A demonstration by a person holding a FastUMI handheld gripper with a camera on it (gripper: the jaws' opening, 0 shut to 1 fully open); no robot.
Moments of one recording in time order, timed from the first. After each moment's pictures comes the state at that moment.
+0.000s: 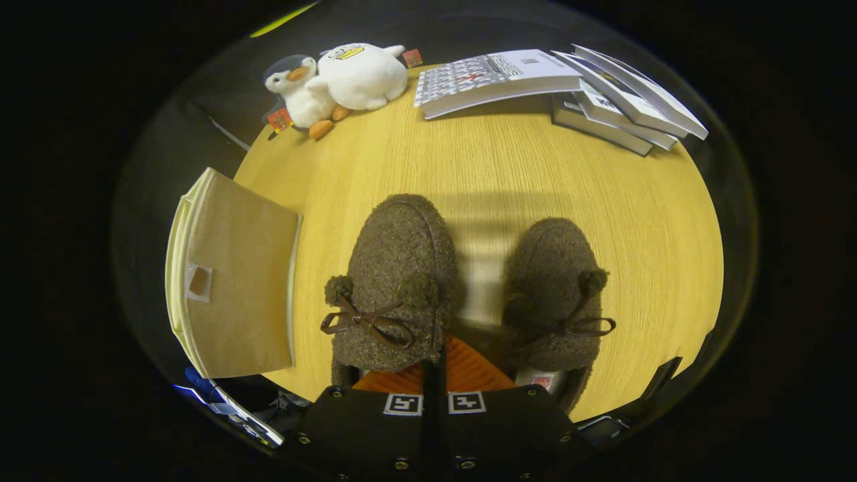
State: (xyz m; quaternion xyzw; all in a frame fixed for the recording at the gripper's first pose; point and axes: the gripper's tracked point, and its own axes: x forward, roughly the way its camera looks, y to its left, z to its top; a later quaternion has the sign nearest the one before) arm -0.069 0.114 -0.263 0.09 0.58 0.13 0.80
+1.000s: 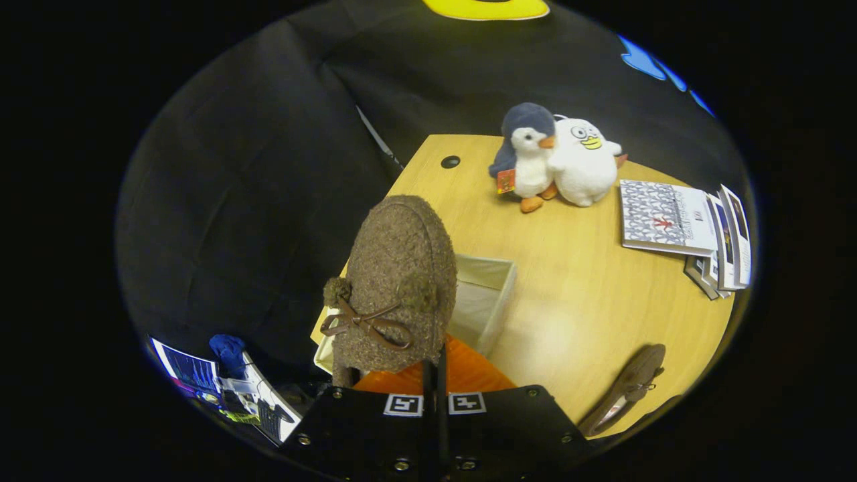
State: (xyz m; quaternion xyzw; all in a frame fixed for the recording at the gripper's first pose) arm -0.051 0.367 -0.110 0.01 0.51 0.32 0.80
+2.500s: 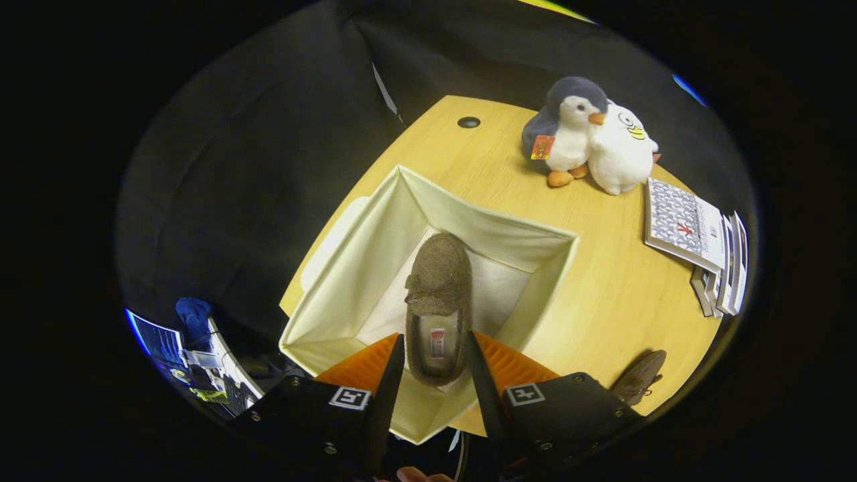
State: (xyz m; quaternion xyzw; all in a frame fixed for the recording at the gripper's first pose) arm -0.077 0.365 -0.139 -0.05 0.53 0.31 0.79
